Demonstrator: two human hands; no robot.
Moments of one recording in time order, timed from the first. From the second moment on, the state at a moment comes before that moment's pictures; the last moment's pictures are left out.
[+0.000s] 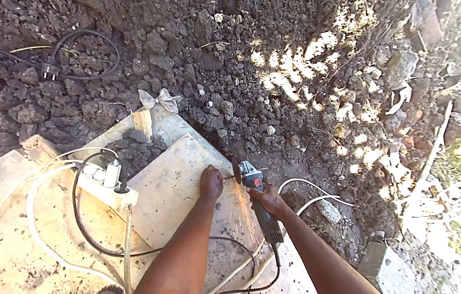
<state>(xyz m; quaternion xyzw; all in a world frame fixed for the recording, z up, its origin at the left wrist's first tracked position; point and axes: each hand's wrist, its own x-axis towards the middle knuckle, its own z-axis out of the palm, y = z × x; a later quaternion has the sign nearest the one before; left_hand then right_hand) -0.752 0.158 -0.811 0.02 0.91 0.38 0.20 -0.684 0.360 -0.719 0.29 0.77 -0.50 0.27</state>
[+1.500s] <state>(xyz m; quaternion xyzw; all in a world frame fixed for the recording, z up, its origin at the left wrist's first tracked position) -0.751 0.158 -0.814 0.02 0.90 0.38 0.19 -0.668 0.373 -0.696 0.32 0.67 -0.62 0.25</state>
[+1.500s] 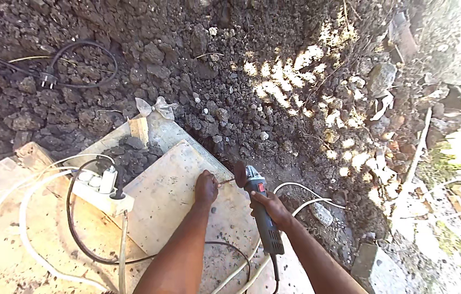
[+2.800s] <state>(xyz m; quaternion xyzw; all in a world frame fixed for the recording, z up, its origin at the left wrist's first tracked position) -0.704 0.115 -0.733 0.07 0.91 0.27 0.31 -0.665 0.338 -0.502 0.09 0.63 -0.77 -0.06</state>
